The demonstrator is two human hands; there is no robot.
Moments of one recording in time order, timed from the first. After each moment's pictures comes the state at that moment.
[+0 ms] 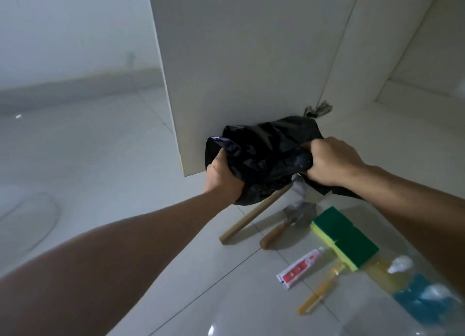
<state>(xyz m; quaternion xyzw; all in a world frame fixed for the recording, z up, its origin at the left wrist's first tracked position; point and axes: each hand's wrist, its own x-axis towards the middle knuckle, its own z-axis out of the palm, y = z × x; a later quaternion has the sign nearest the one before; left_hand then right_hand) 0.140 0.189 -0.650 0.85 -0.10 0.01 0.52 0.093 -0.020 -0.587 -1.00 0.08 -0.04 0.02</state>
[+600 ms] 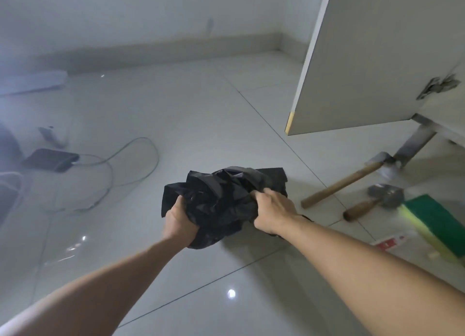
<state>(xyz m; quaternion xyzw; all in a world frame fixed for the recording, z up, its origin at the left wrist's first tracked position) 0.058 0.503 -0.797 0.90 0.14 -0.04 0.42 0.070 0.286 -0.757 -0.99 -0.04 0.13 0.07</state>
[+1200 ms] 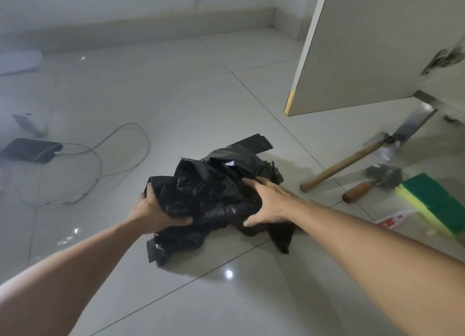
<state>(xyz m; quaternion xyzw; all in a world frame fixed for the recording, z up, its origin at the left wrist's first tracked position) 0.077 0.567 -0.800 0.93 0.14 -0.18 0.29 0.076 0.270 -0.778 -0.96 -0.08 0.23 0.14</state>
